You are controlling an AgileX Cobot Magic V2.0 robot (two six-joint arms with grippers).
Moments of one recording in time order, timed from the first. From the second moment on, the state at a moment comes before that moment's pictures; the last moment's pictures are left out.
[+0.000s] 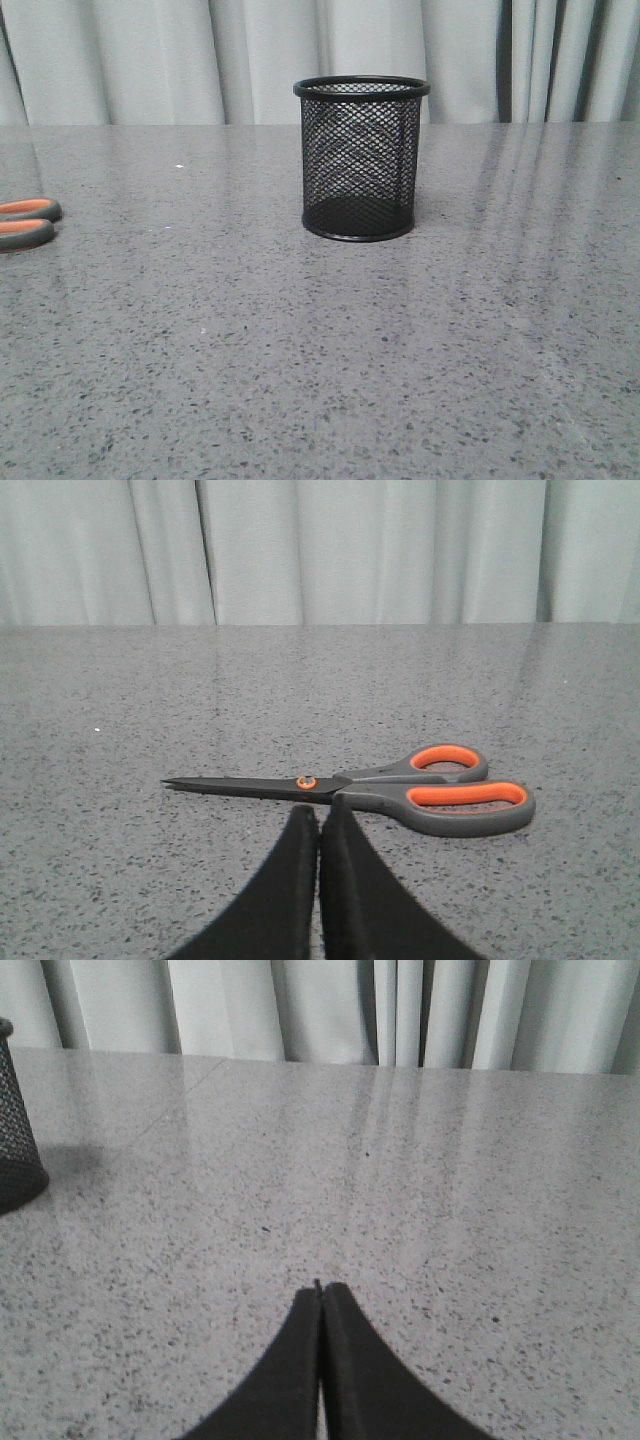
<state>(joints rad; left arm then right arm) -0.05 0.00 0.00 -0.09 0.15 0.06 0.07 -0.01 0.01 -0.04 0.17 0.00</state>
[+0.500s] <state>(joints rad) -0.05 0.00 0.00 -0.66 0.12 0.06 0.07 -0.01 0.01 0.62 0.07 0.00</state>
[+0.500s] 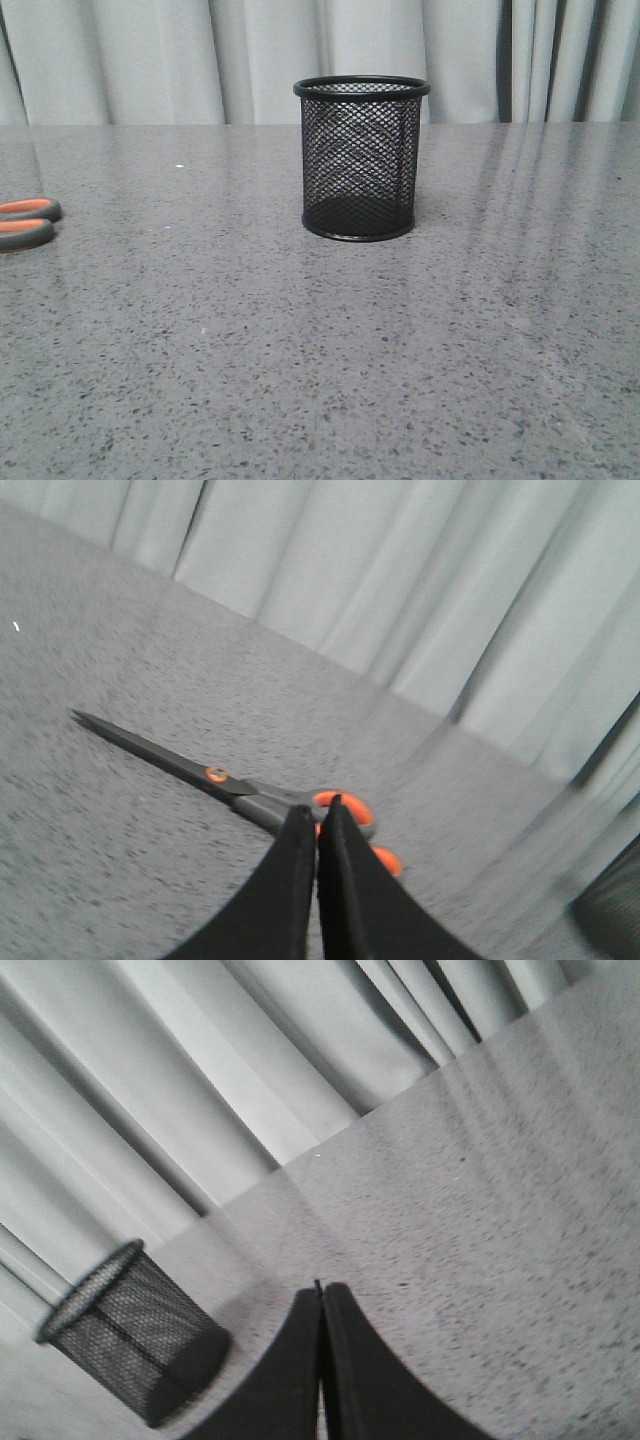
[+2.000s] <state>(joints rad) -0.05 0.67 -0.92 -0.25 1.14 0.28 0.12 0.72 -0.86 0.34 0.97 -0.12</state>
